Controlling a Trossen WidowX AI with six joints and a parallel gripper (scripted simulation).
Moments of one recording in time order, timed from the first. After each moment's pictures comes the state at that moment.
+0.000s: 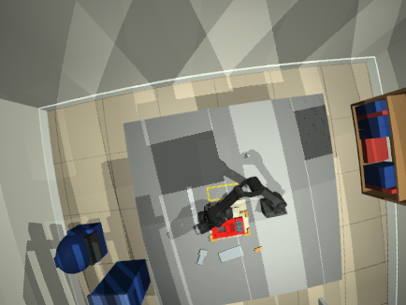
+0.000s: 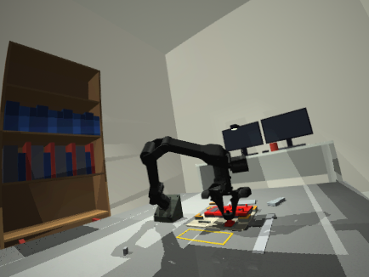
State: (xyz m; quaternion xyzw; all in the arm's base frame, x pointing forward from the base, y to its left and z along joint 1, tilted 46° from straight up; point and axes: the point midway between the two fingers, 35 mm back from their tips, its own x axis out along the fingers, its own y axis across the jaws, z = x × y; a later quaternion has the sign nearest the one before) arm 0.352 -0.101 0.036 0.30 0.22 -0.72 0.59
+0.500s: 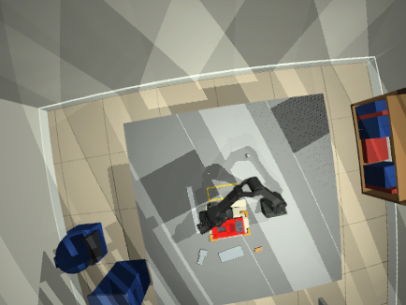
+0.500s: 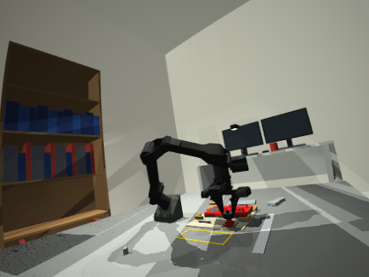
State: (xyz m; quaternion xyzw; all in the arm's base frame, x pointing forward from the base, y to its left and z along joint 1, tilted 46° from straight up) arm 0.352 -0.099 0.038 0.30 0.23 -0.72 0.59
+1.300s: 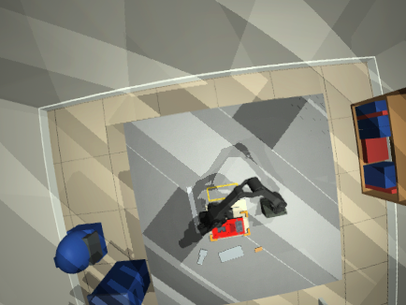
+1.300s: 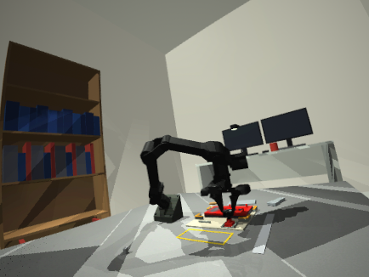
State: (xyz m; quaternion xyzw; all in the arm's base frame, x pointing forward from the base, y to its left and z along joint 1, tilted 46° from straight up) arm 0.353 -0.093 0.044 0.30 0.23 -0.72 0.59
